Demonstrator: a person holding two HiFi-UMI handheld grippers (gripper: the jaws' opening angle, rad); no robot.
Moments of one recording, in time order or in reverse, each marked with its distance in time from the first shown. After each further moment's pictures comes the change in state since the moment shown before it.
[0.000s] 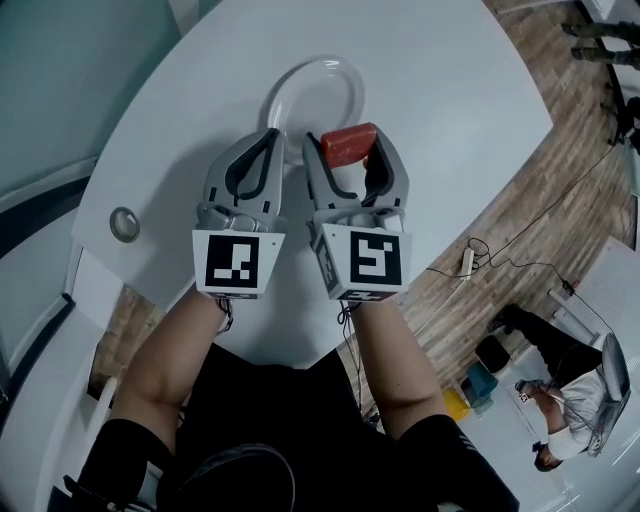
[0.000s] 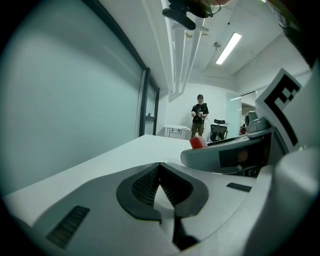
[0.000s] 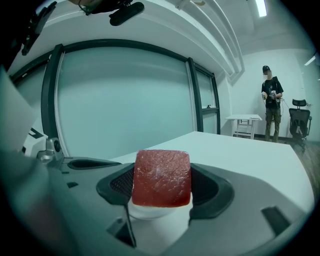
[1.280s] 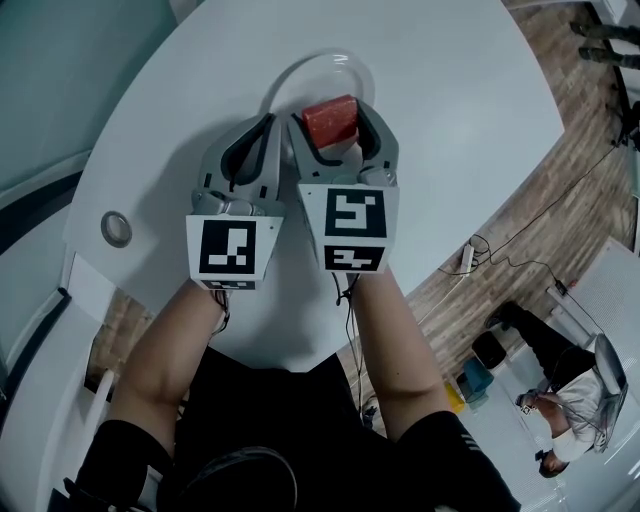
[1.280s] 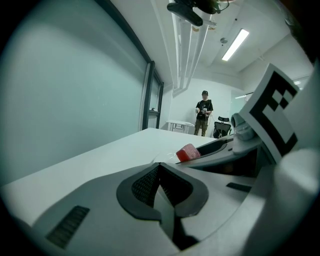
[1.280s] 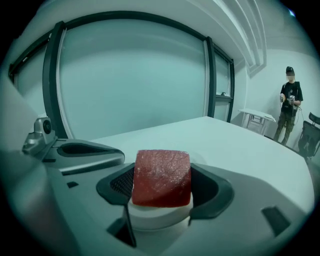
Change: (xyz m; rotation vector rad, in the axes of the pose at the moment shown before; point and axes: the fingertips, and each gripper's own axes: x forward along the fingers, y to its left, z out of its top) left arm 0.021 0.017 -0.014 -0.018 0.033 0.023; right arm 0.050 0.008 -0.030 -0.131 0.220 0.054
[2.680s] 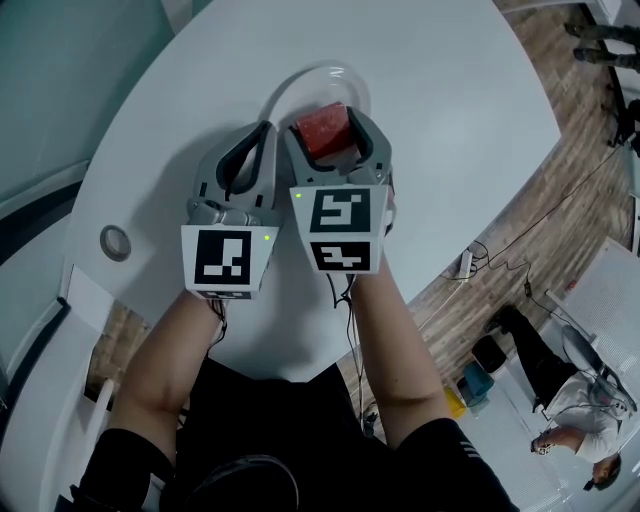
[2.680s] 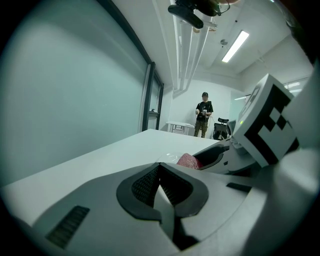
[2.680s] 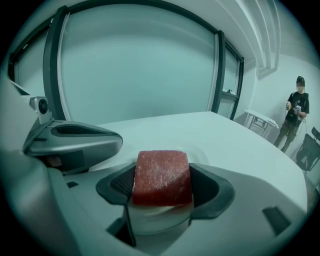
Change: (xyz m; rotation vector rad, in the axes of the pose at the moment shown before) left arm 0.004 0.004 0.004 -0.005 -0.015 -0.005; right arm 0.014 -0.002 -0.015 -0.091 0.105 -0.006
